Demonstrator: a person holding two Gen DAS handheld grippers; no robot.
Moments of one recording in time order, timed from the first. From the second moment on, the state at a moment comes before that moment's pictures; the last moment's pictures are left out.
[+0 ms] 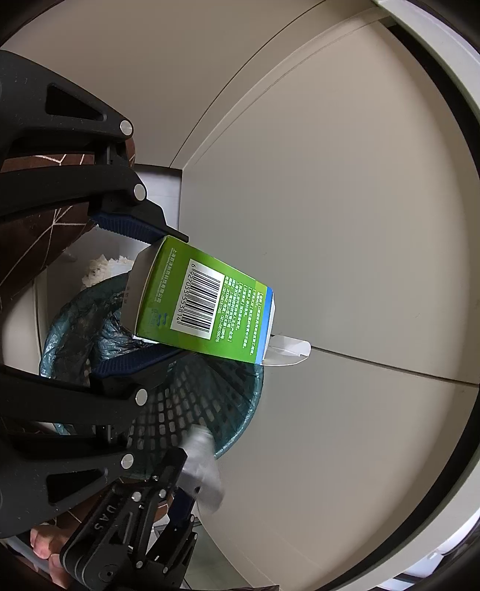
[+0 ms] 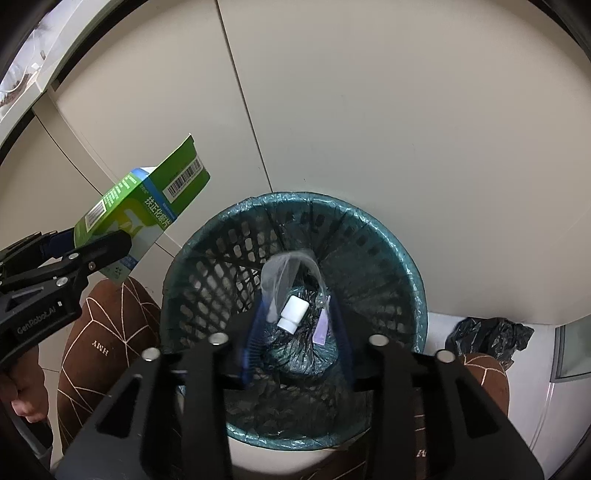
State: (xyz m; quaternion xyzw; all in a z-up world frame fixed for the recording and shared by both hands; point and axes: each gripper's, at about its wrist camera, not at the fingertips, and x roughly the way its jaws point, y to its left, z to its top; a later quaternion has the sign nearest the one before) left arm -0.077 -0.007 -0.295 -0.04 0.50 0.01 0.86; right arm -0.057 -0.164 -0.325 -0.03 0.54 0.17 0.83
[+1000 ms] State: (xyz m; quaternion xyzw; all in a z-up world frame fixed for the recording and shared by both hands) left arm -0.064 -0.047 -0.312 -0.01 0.52 -0.05 0.85; right arm -0.069 -0.232 -0.285 0.01 0.51 0.11 0.86
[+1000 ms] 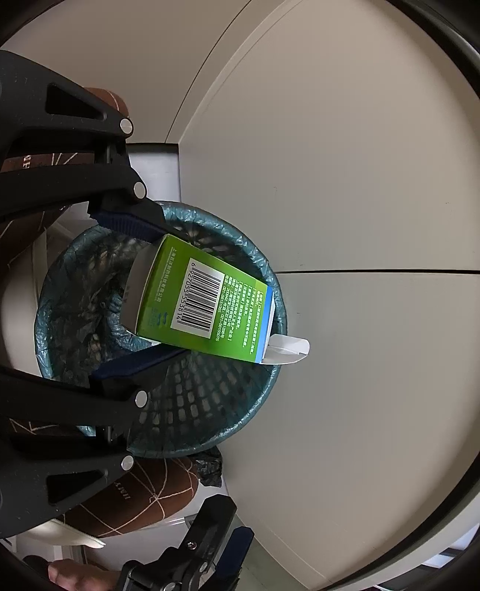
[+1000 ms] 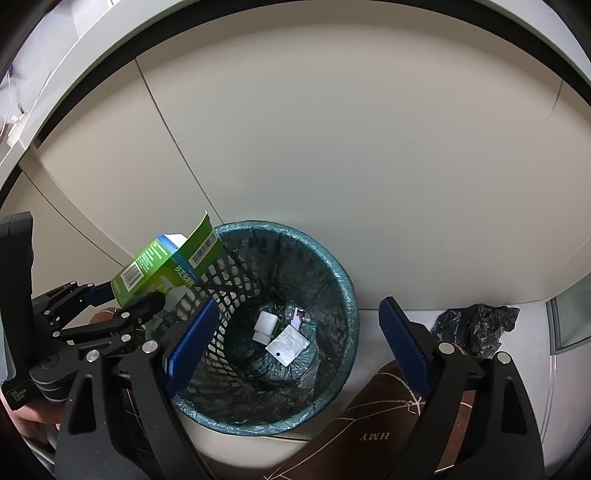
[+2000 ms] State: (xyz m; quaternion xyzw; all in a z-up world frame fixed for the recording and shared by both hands) left arm -0.046 -0.018 -0.148 -0.03 0.38 -0.03 0.92; right arm -0.046 -0.262 -0.122 -0.01 0.35 0.10 0.93
